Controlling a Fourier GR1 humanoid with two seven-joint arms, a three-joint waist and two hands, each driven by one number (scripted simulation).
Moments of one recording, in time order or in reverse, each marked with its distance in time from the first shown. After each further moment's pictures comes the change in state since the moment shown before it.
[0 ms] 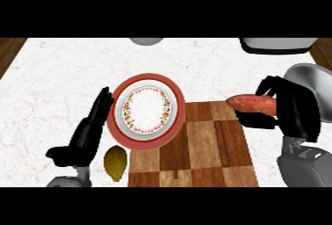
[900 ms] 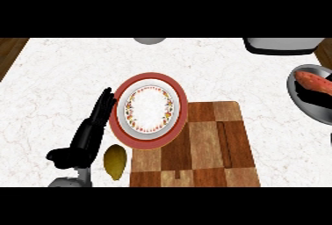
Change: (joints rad) left arm 0.007 -0.010 -0.005 -0.017 -0.008 -0.019 0.006; right arm -0.095 -0.143 -0.444 0.472 -0.206 -0.327 -0.350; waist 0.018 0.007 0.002
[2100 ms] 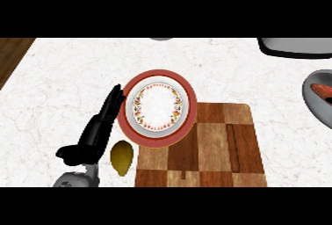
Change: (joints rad) left arm -0.041 -0.023 -0.028 0.015 -0.015 -0.017 -0.003; right arm -0.357 -0.320 -0.206 0.991 -0.112 0.061 -0.396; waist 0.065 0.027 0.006
